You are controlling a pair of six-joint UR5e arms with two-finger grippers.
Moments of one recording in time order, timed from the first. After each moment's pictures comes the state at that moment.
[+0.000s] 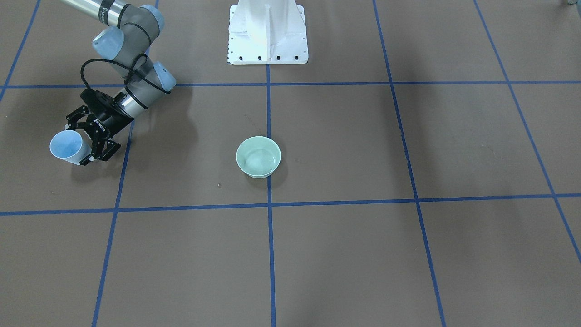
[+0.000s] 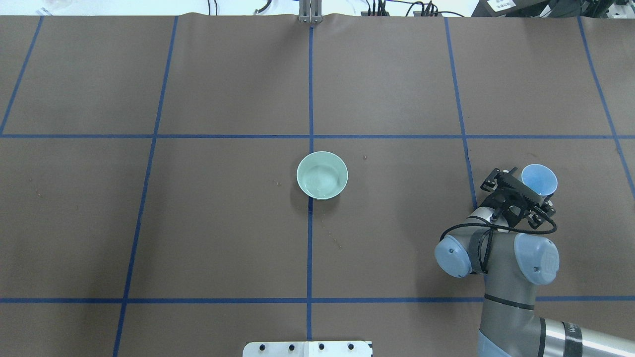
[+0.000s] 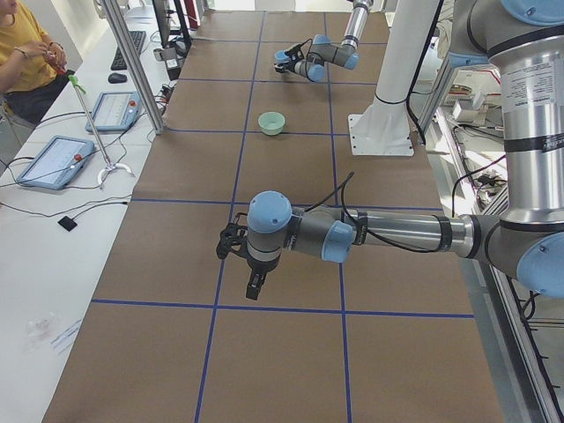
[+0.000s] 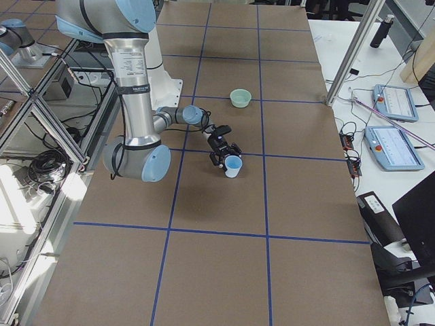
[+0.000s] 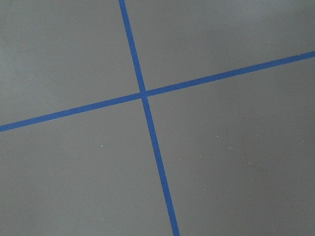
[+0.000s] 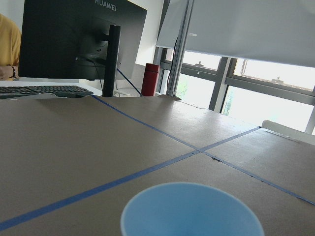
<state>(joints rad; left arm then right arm) -1.53 -1.39 -1.80 -1.77 -2.35 0.03 0.33 -1.36 1.71 -2.19 0.84 2.38</state>
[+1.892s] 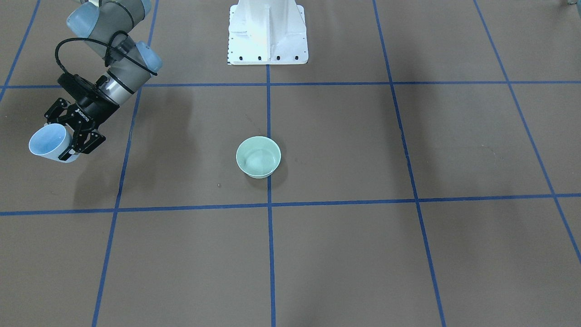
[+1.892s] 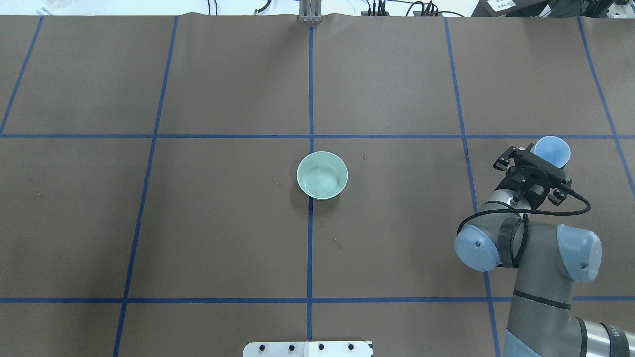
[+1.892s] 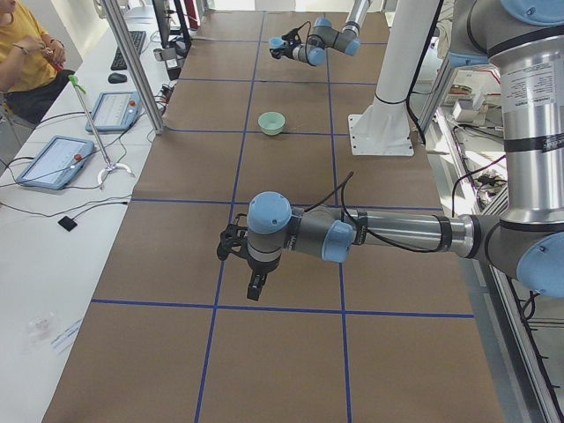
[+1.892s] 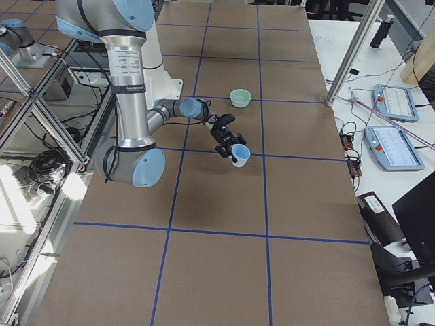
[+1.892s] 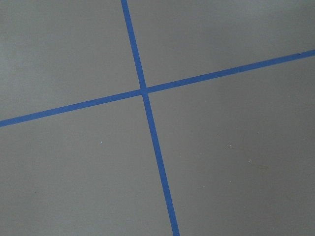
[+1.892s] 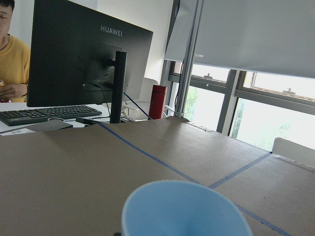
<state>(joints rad) -1.53 -1.39 -1.80 -1.75 -2.35 0.04 0.37 -1.44 1.92 -2.14 0.73 2.20</state>
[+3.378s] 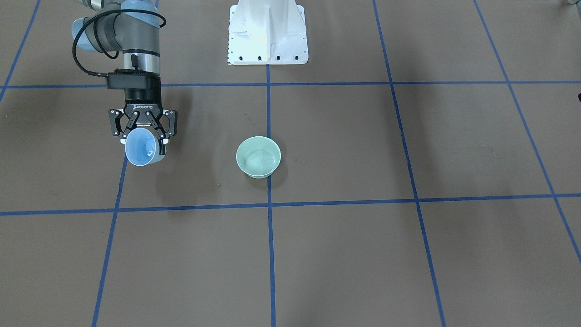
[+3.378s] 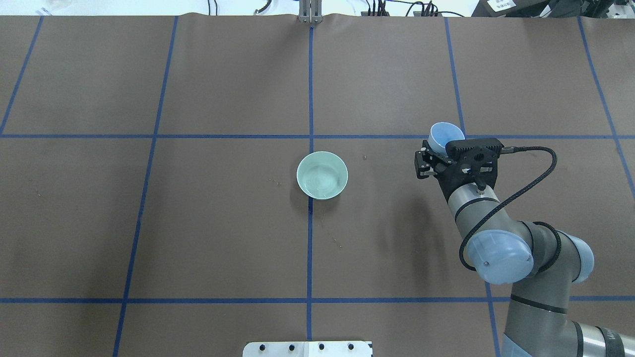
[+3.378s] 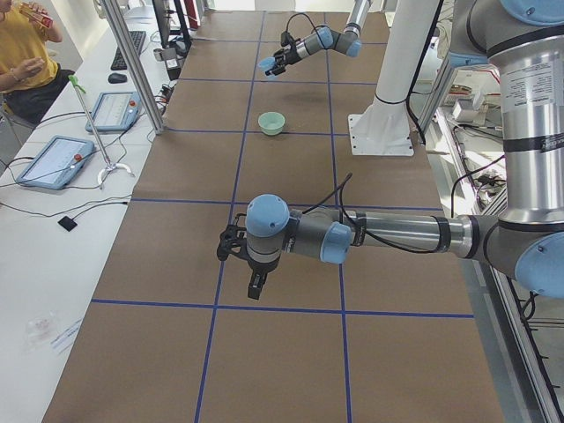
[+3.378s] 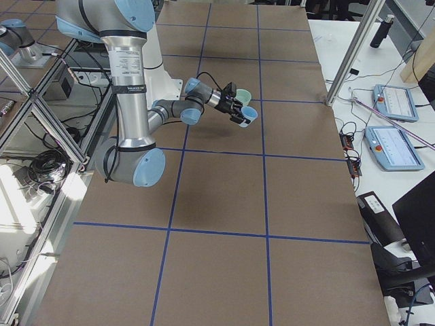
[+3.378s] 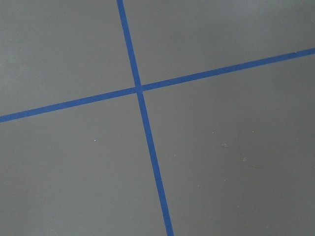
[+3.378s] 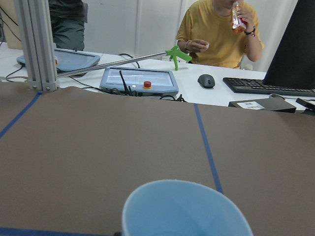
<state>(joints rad) -1.52 -1.40 -1.78 -1.75 -2.40 0.03 0.35 -1.43 1.90 -0.99 0.83 1.14</state>
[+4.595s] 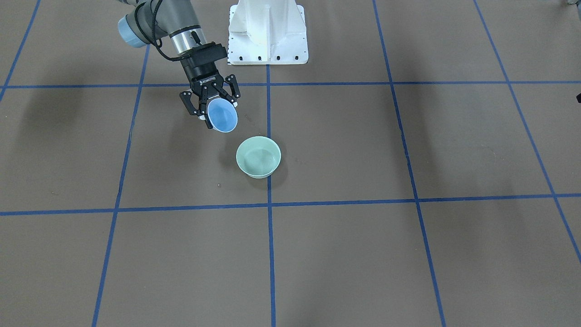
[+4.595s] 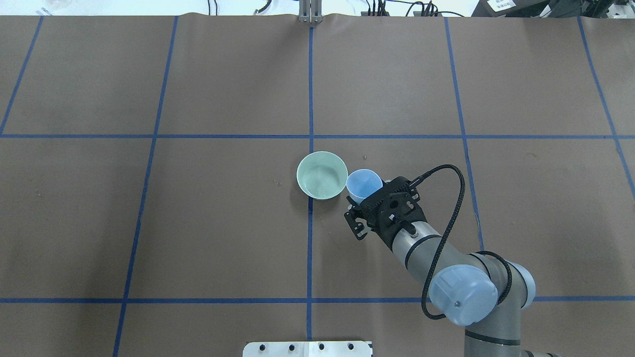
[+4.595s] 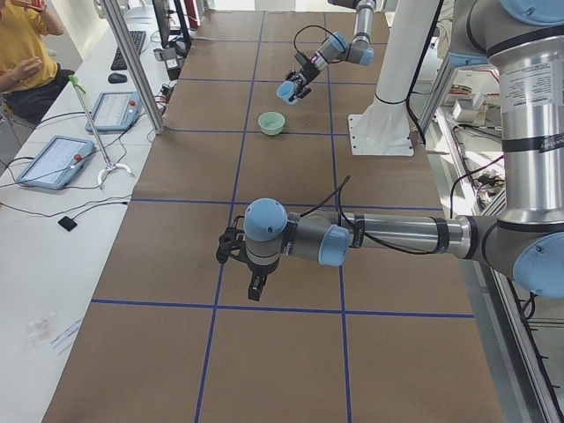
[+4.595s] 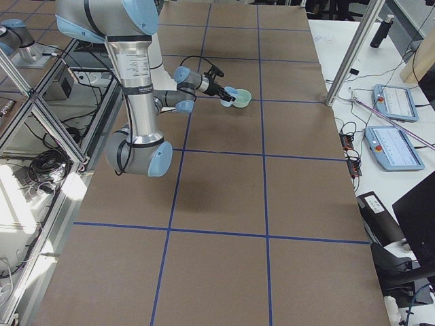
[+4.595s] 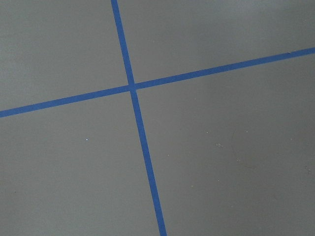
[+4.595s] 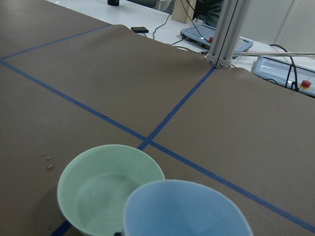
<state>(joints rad) -1.52 -1.40 -1.77 -1.75 -2.41 0.03 0.22 -1.30 1.86 -0.85 1.00 0.65</state>
